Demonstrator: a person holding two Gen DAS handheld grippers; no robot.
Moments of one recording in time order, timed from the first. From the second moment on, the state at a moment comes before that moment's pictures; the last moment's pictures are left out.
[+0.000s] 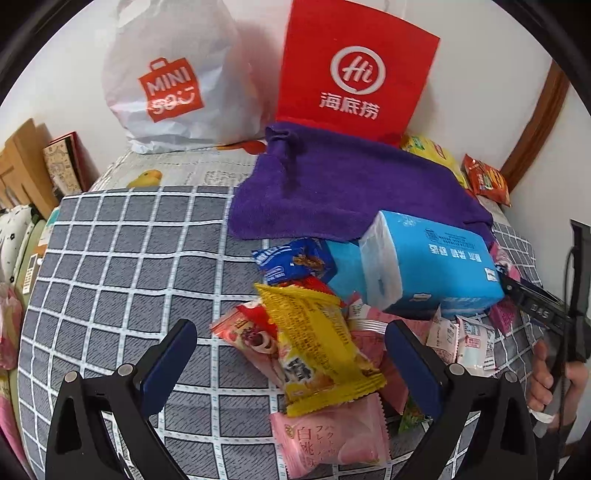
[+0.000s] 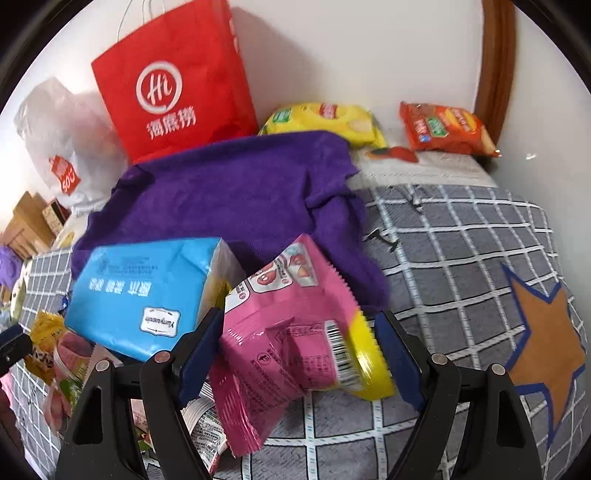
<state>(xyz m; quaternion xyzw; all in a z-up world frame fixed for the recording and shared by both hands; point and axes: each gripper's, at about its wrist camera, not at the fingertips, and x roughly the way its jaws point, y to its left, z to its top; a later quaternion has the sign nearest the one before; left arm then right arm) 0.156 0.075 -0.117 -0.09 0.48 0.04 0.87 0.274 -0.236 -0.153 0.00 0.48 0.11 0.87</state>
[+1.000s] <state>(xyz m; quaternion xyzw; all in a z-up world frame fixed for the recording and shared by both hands) 0.159 0.064 -0.127 -0.13 0.49 -0.05 0.86 0.199 -0.267 -0.118 0.03 0.46 0.10 0.88</state>
